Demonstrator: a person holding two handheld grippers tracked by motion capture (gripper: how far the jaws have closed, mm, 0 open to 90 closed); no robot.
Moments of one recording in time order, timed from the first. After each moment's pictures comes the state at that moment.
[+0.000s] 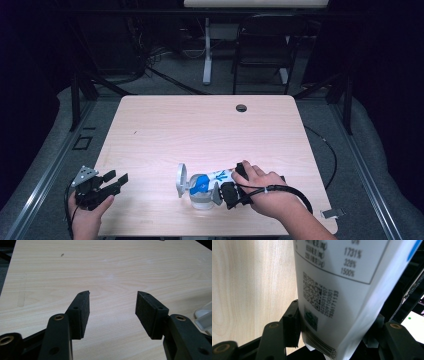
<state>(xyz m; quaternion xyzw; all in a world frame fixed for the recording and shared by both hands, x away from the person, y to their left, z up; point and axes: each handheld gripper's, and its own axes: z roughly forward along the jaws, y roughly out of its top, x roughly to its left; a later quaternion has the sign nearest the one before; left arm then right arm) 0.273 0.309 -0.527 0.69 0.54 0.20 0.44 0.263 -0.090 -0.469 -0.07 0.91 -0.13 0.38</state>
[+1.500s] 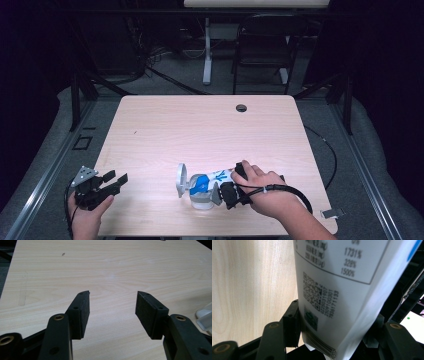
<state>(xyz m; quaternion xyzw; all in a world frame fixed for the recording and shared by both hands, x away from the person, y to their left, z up) 0.273 0.311 -0.528 0.69 0.54 0.20 0.43 0.263 -0.089 -0.468 -0.08 0.91 -0.13 0.38</state>
